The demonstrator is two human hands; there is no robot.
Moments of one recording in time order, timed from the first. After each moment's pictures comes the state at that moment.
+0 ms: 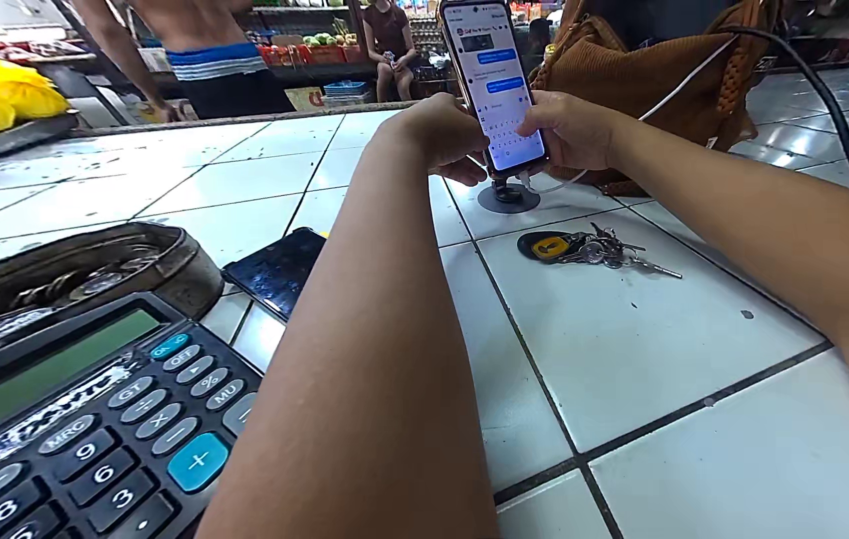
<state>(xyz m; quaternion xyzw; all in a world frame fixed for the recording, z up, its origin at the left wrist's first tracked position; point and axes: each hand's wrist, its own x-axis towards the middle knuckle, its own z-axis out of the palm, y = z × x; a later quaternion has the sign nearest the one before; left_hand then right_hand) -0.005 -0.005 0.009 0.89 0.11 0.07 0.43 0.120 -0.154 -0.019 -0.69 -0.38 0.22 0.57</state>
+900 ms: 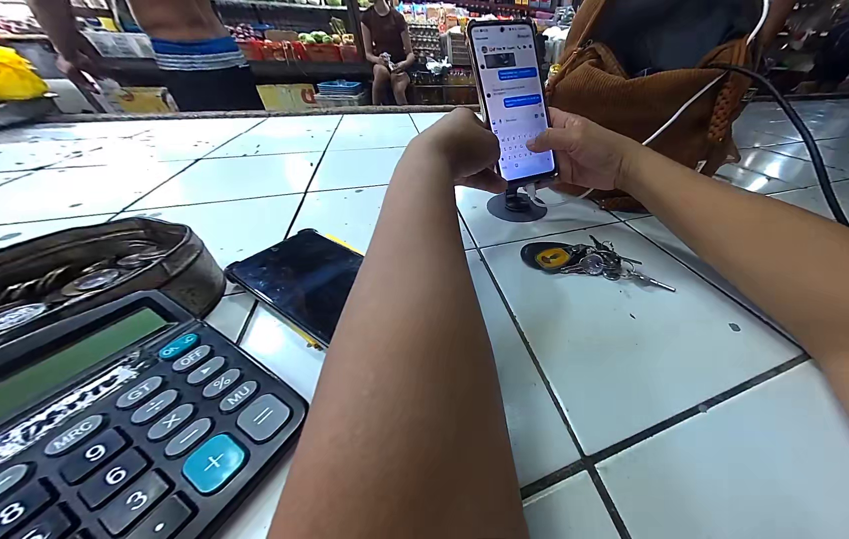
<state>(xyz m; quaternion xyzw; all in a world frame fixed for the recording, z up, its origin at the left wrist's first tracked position) 0.000 -0.009 0.005 0.87 0.08 0.07 0.49 0.122 -0.166 -0.024 -0.66 -0.39 0.24 0.60</state>
